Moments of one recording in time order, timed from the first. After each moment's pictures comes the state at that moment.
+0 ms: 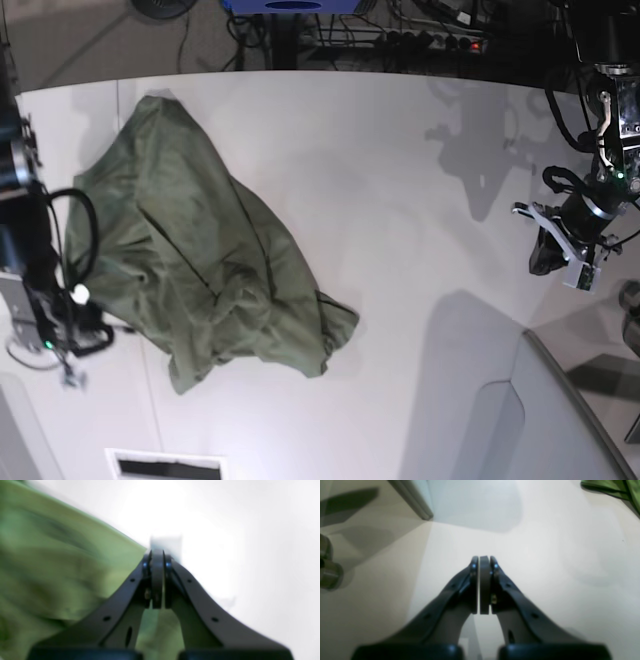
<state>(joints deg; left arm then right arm) 6.7 -28.6 -15.2 81.2 -15.6 -29.7 21.2 38.8 18.2 -17.5 28.0 24.2 3.8 -35.7</state>
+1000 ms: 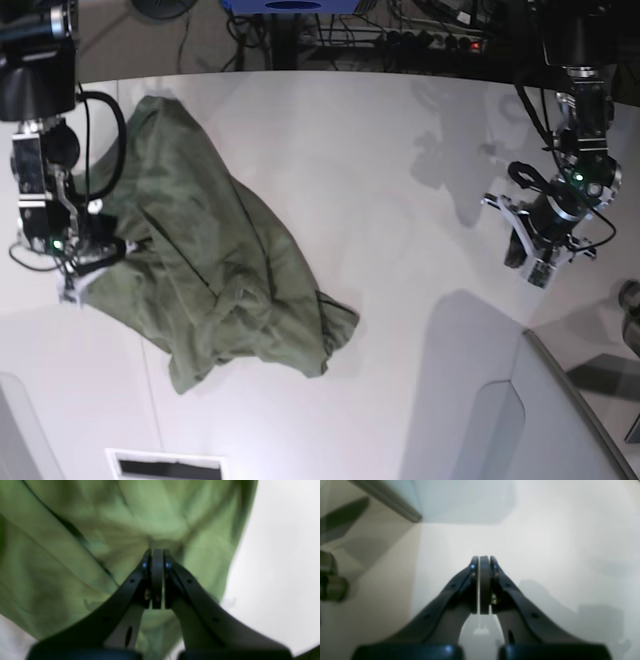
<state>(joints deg) 4.6 -21.2 -13.7 81.3 3.8 -30.2 20.9 6.6 15.2 -0.8 74.8 15.1 -9.9 -57.8</state>
